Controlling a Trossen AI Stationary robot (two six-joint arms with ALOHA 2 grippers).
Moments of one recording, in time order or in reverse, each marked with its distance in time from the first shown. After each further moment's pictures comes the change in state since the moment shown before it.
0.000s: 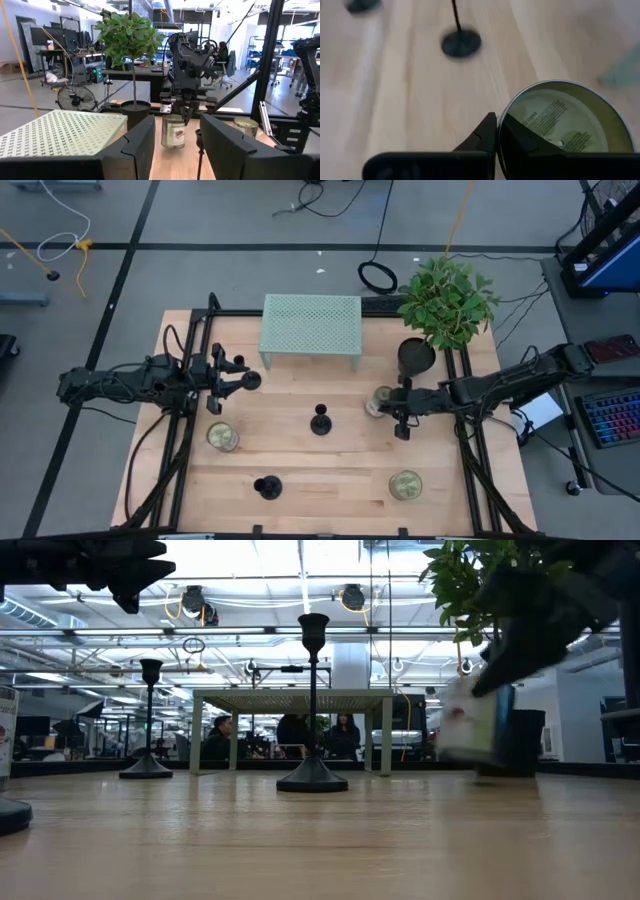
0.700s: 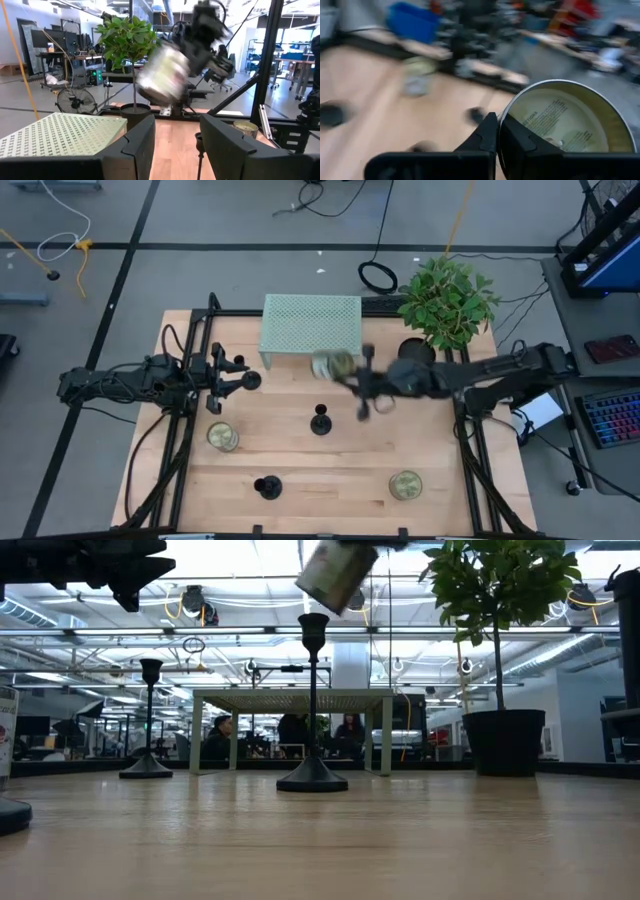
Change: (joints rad) left arm 0.000 0.000 0.000 0.016 -0.001 -0.002; right arm -0.104 0.309 0.580 0.173 0.085 -0.579
